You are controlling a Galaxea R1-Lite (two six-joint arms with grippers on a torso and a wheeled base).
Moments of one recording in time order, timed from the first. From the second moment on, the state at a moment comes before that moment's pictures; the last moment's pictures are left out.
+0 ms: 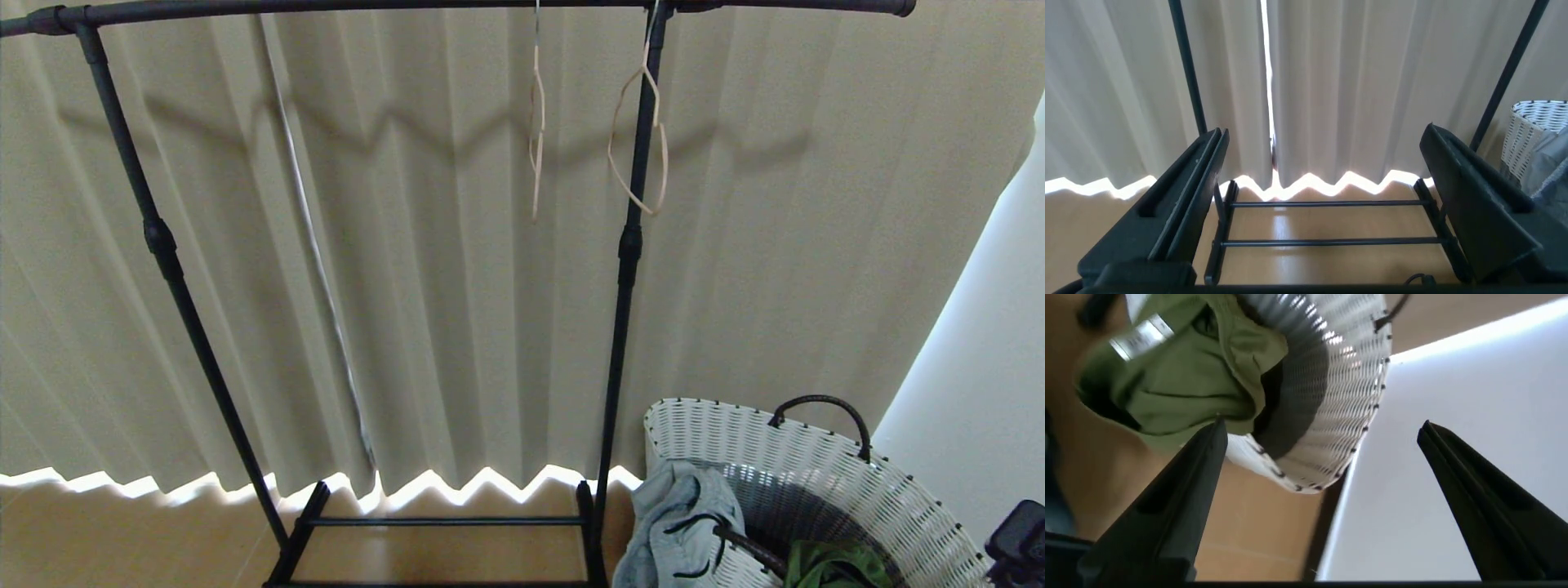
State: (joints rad) left arm 0.01 0.00 -0.01 0.03 -0.02 0.01; right arm -0.01 0.99 -0.23 0.02 -0.17 -0.69
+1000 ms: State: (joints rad) left arm 0.01 0.00 -0.01 0.03 -0.02 0.01; right arm -0.05 1.68 -0.14 -0.63 -0.08 -0.80
